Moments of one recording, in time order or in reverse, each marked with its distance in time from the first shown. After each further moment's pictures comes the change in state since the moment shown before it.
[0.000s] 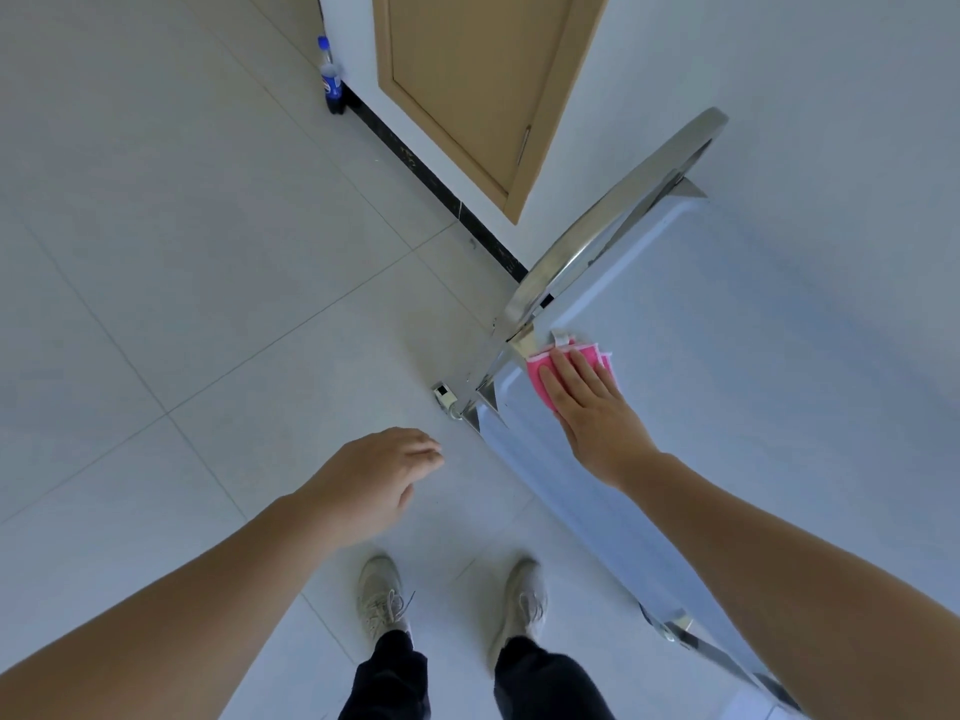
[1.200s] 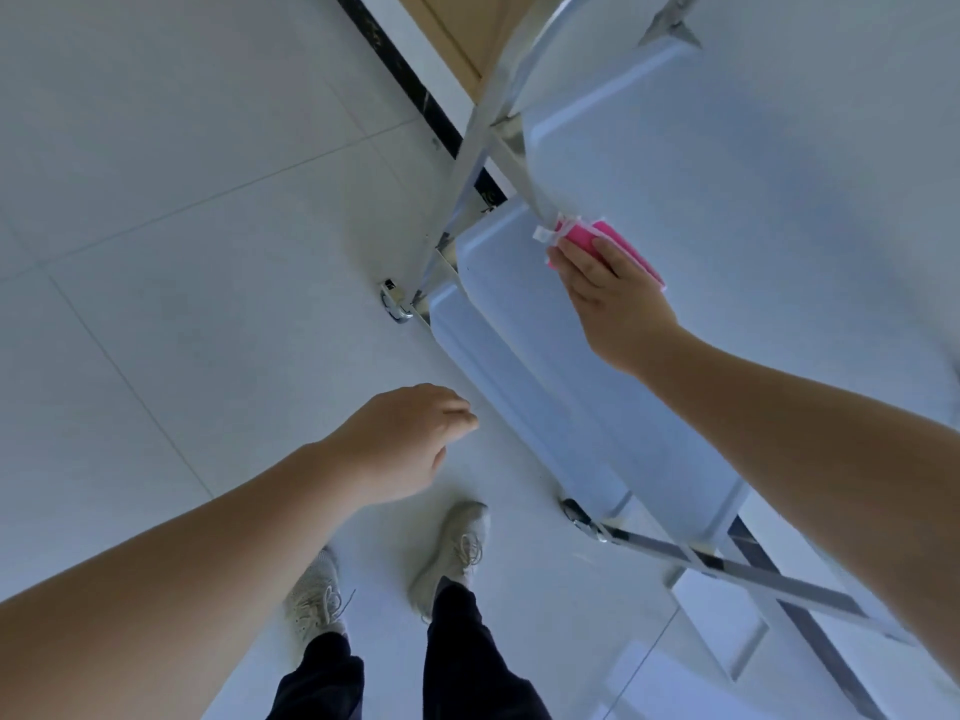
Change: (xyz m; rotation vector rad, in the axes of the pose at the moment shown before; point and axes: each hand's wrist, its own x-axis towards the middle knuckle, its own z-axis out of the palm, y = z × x) left_hand -0.048 0.100 0.169 -0.099 0.013 0.050; right_hand -0.086 0.006 0.035 -1.088 -0.044 -0.211
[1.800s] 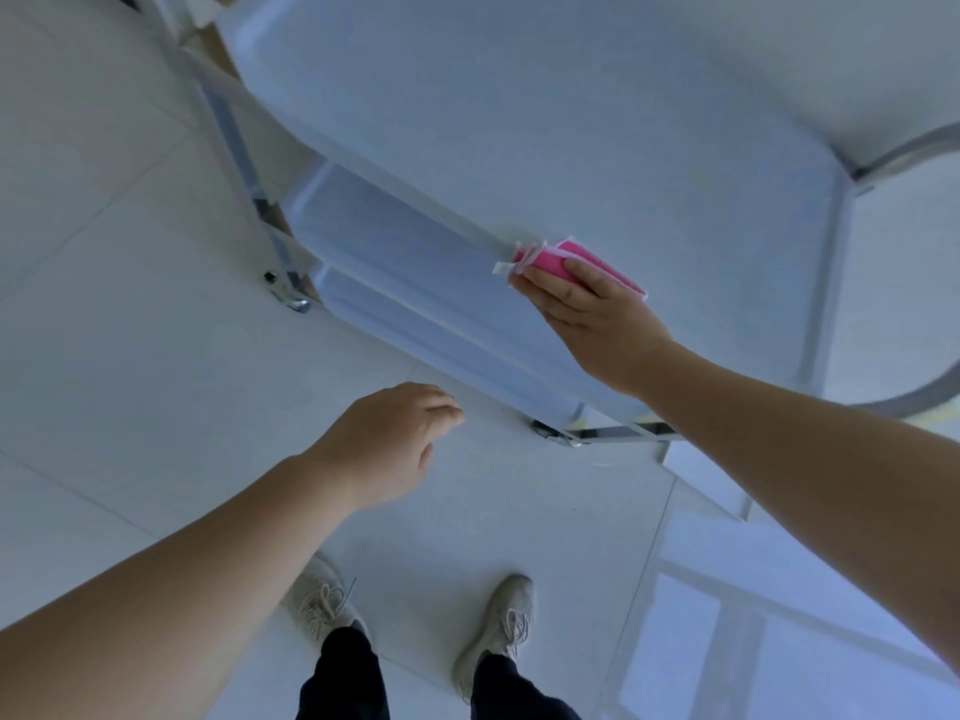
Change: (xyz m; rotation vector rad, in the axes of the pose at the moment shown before) left_hand 0.057 0.097 0.060 0.062 -0.161 0.200; right_hand -0.188 -0.060 0.079 0.132 0.037 0.107
